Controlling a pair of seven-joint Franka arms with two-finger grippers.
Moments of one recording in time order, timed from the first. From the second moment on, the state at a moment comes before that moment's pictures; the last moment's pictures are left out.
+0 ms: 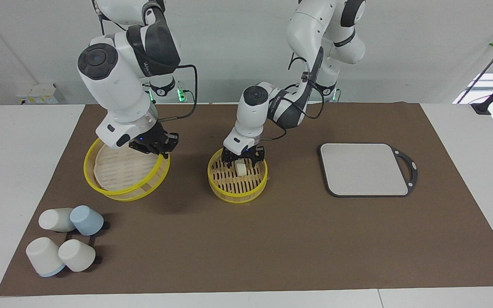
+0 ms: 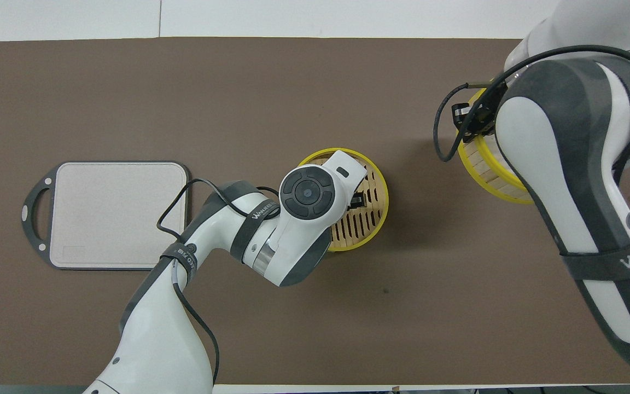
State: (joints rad) left arm -0.76 0.40 0.02 -1.78 -0.10 2.29 -0.71; right arm 0.23 0.35 -0.03 -1.29 0.10 1.55 0.19
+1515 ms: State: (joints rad) left arm -0.04 -0.03 0.04 -1.77 -0.10 1.64 0.00; right arm 0.69 0.52 -0.03 -1.41 0.02 1.95 0.64
